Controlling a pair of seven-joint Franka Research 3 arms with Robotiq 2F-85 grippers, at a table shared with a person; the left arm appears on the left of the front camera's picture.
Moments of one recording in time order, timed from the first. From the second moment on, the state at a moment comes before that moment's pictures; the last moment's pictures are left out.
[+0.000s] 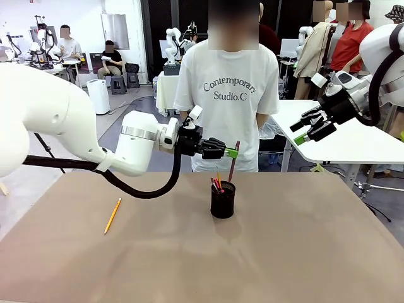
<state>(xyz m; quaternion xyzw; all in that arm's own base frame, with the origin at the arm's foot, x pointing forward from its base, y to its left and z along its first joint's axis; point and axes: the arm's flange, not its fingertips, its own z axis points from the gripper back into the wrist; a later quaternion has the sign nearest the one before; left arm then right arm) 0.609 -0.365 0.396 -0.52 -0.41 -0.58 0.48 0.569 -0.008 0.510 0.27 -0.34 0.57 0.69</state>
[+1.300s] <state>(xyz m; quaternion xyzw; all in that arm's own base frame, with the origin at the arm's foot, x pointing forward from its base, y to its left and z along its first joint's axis) 0.639 -0.370 0.343 -0.50 -0.41 -0.60 0.47 0.569 -0.008 0.510 0.27 -0.34 0.57 0.69</state>
